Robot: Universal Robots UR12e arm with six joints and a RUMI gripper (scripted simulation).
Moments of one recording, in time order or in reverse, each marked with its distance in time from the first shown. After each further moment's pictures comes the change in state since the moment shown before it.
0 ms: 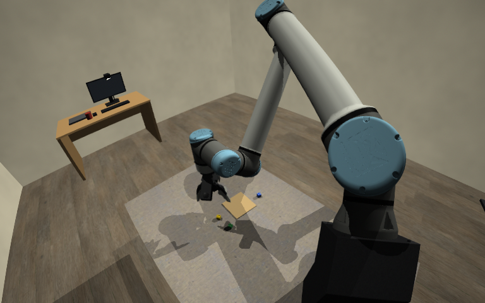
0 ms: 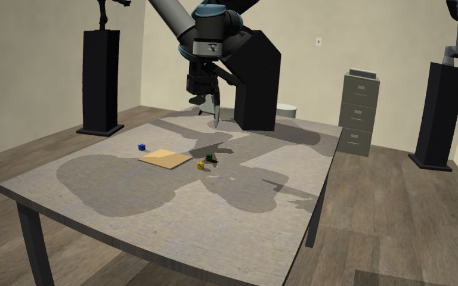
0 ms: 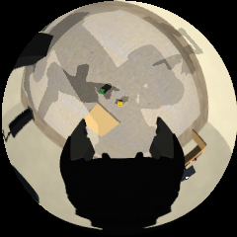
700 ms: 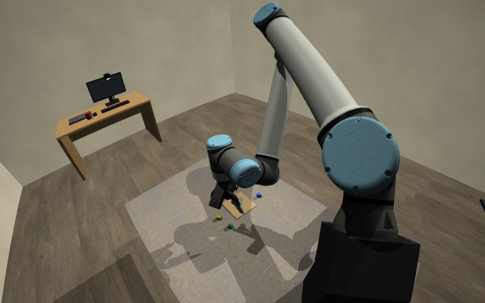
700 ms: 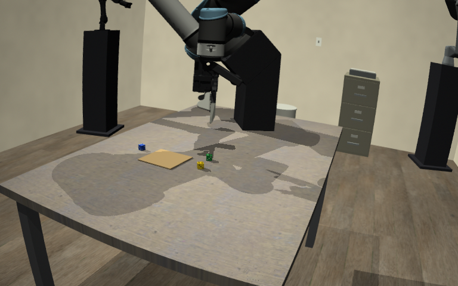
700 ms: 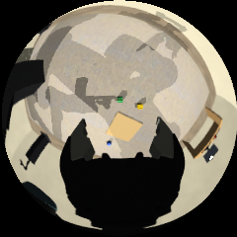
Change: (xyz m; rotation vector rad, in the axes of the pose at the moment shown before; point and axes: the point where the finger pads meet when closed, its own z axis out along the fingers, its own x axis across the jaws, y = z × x) arm -0.067 -0.036 0.006 0.002 -0.004 0.338
